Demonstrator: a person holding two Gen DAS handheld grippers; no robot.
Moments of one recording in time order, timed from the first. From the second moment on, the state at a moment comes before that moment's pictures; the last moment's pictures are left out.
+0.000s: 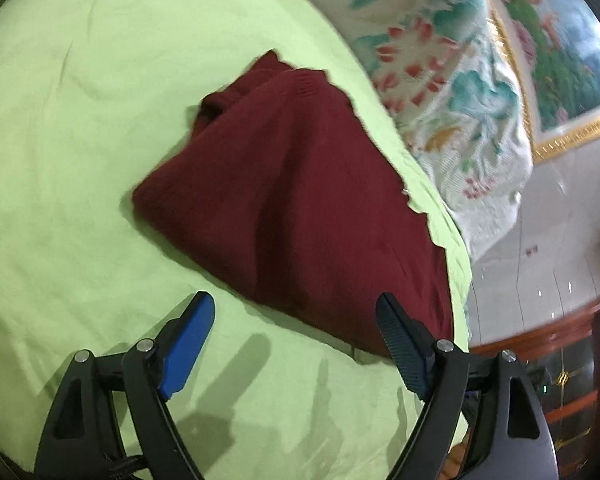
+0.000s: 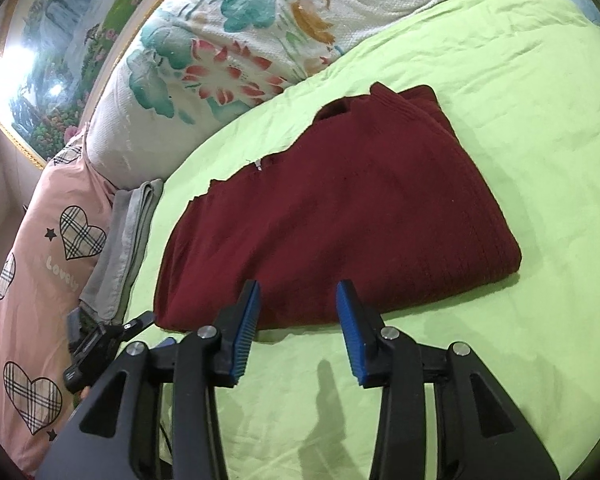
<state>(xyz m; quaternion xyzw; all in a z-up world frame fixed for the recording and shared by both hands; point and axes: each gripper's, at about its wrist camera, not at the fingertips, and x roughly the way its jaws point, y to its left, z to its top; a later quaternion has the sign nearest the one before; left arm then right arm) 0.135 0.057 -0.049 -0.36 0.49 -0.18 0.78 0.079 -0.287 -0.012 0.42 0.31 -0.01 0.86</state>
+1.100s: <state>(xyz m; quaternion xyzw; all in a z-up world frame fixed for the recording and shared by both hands) 0.189 0.097 -0.065 -0.43 0.39 -0.13 0.81 0.101 -0.308 -0.010 0.43 0.30 -0.01 0.85</state>
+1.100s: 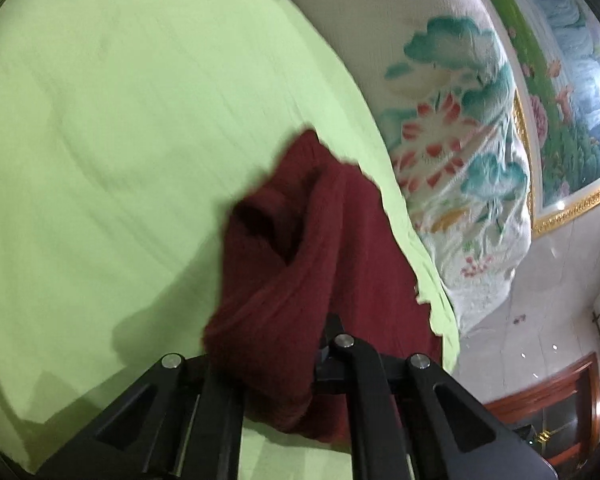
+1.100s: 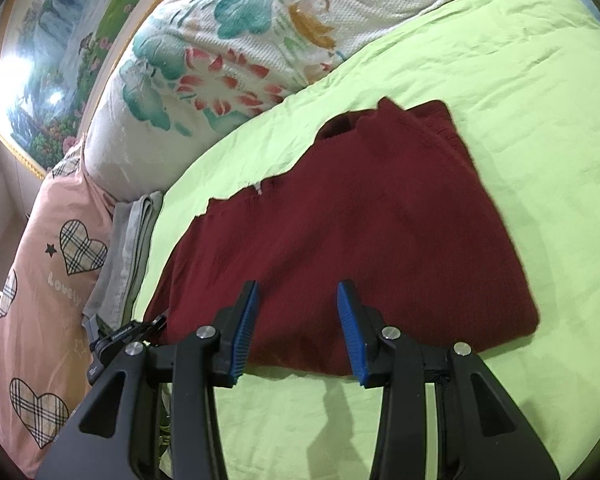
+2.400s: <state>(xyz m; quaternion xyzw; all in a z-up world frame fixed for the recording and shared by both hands) 0.178 -0.169 0.020 -0.14 0.38 -0.40 0.82 0.158 -0.400 -0.021 0.54 0.30 0.13 0.78</state>
